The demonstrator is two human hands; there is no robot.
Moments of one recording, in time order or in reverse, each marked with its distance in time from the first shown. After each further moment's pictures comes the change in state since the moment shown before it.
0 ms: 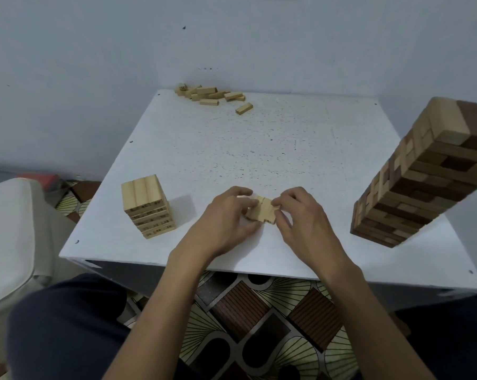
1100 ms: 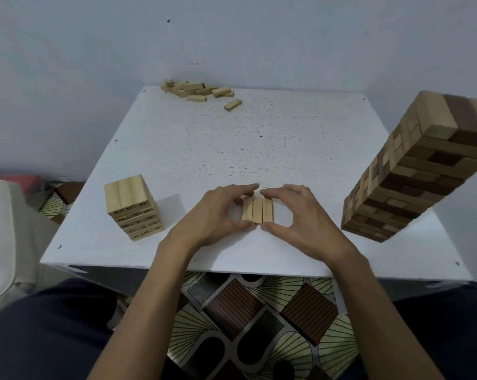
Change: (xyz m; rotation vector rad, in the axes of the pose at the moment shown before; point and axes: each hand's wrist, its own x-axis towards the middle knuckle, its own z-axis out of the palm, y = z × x) left_hand 0.012 -0.013 -0.001 -0.128 -0.049 0.090; right_hand 0.003 0.016 -0.020 0.134 -0.282 0.121
